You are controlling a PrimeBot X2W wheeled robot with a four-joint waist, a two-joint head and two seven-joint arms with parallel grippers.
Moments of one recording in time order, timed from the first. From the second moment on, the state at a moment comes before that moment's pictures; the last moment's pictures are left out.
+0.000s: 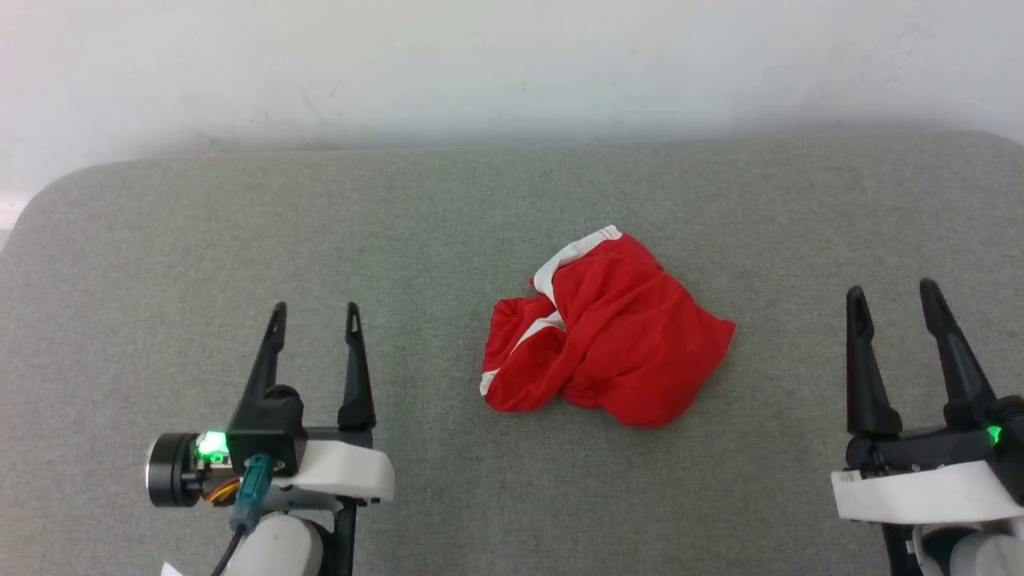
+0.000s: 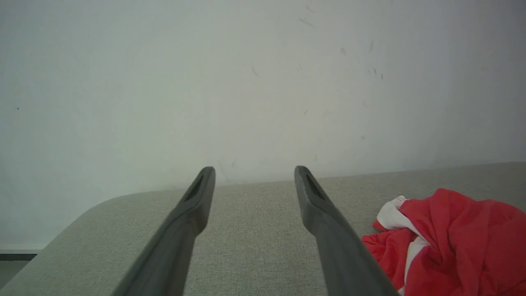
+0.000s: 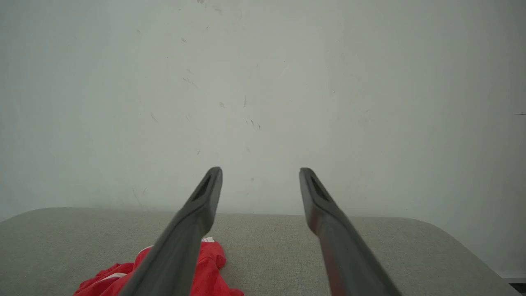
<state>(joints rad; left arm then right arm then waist) -0.14 0.27 -0.34 0.05 -0.22 0.37 -0.26 0.01 -0.05 -0.07 -0.15 0.12 0.13 -0.26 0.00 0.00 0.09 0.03</state>
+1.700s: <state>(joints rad) -0.23 0.06 -0.19 0.05 -0.11 0.15 -0.26 -1.01 -0.68 0.90 0.44 0.75 0.13 0.54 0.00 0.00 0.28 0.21</state>
